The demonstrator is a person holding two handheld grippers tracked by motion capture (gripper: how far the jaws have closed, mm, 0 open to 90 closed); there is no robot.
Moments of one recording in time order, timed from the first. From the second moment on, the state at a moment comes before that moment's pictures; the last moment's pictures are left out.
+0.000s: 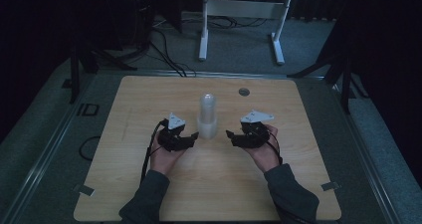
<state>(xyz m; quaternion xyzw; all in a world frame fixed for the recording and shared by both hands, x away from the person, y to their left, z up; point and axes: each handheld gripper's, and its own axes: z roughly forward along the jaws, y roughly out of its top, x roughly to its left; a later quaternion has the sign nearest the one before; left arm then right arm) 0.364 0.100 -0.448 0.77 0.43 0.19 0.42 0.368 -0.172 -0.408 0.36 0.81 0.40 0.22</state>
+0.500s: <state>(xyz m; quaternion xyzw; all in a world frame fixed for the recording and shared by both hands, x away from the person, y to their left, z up) 0.372 0.090 -0.446 0.77 0.42 0.20 0.43 0.383 -0.147 -0.387 0.35 0.81 0.42 0.21</state>
